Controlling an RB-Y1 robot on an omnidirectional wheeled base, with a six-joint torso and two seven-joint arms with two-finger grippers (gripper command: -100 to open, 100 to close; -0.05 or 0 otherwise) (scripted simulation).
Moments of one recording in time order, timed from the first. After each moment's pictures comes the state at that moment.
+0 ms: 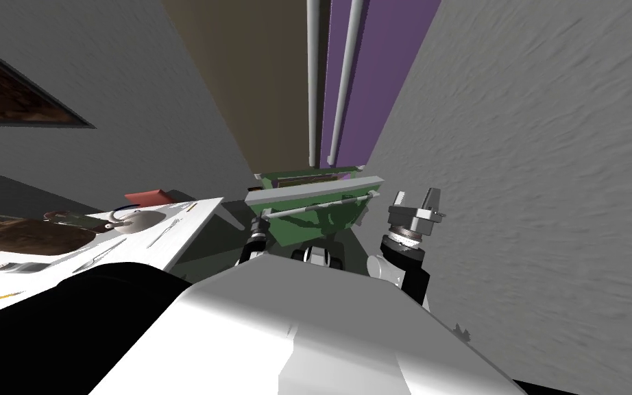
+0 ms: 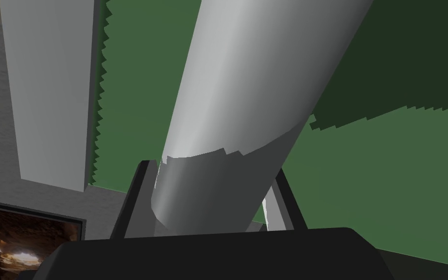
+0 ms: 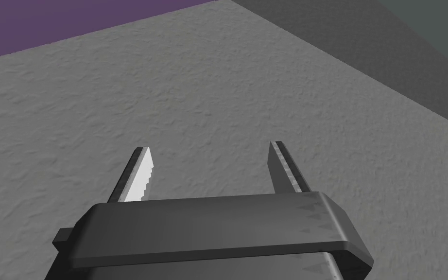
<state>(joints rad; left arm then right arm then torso) 0.55 -0.01 0.17 -1.80 0.27 -0.34 0.18 0.49 0.03 0.07 -2.40 -0.08 -0.44 0.01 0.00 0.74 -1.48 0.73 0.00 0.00</state>
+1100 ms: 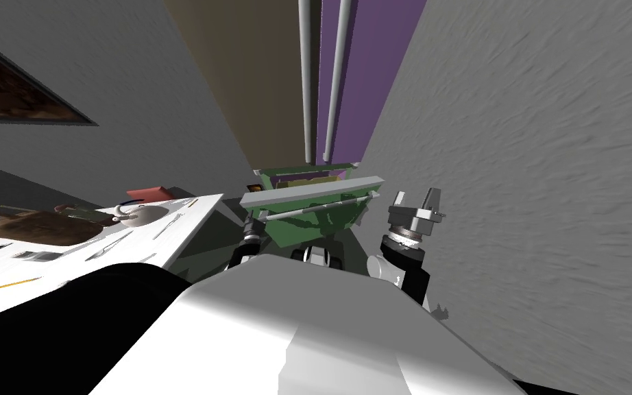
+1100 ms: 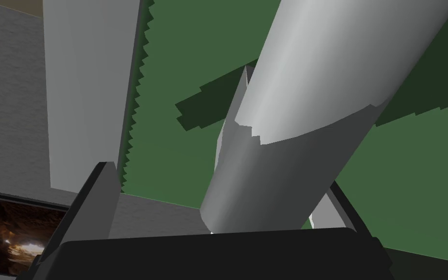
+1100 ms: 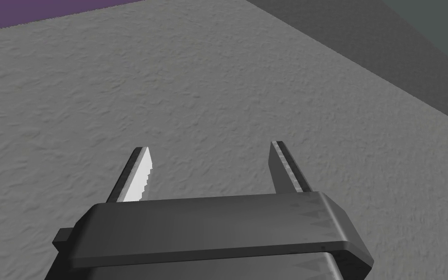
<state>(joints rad) 0.66 0.00 0.17 -1.96 0.29 -0.26 0.20 0.49 0.02 0.07 -2.40 -0.08 -0.44 0.01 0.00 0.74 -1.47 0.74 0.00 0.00</state>
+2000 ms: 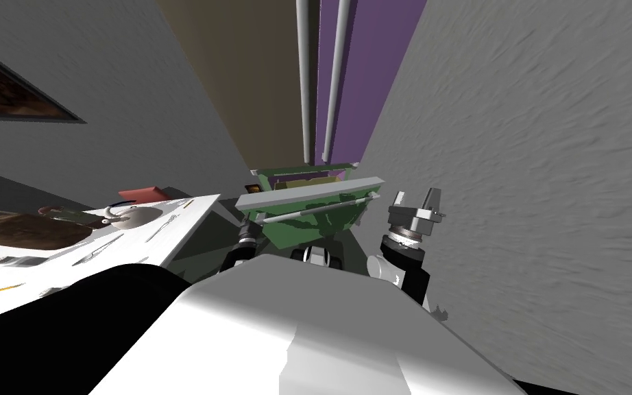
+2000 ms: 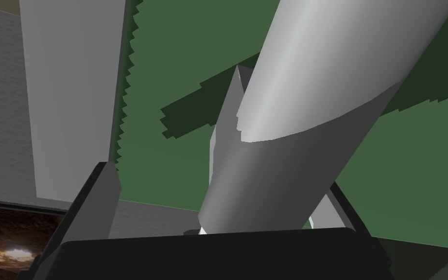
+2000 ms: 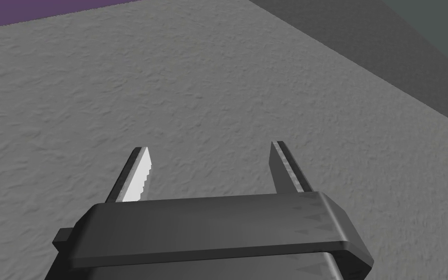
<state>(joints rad) 0.75 0.00 0.17 -2.06 0.30 -0.18 0.20 0.49 0.02 0.07 -2.40 -0.08 -0.44 0.01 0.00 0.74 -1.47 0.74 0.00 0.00</state>
